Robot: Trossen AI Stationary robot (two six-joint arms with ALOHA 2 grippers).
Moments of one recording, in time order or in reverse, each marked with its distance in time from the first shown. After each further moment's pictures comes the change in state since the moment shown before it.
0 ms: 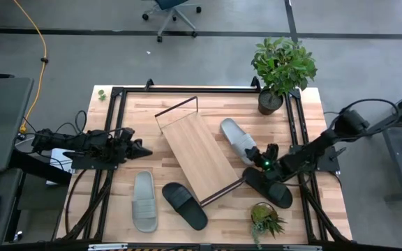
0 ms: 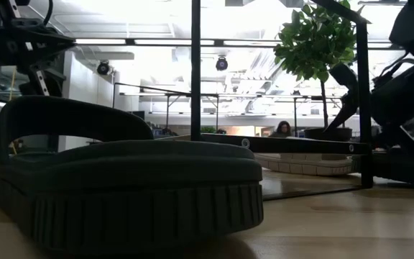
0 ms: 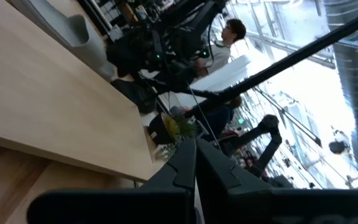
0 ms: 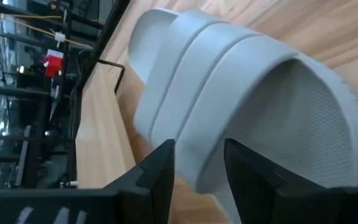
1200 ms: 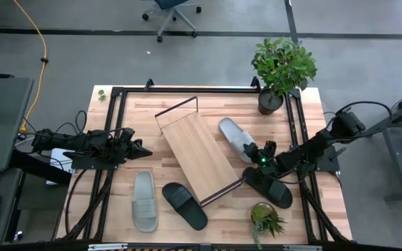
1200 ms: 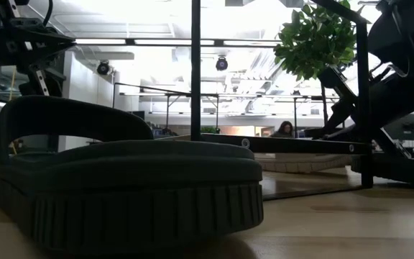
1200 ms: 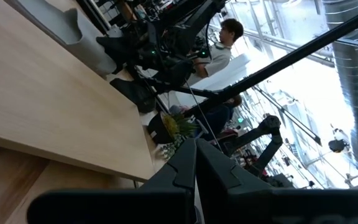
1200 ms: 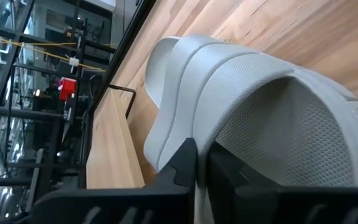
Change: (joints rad) left arm 0.000 0.000 0.000 0.000 0.002 0.005; right arm -0.082 0.050 0.000 0.116 0.064 -0.063
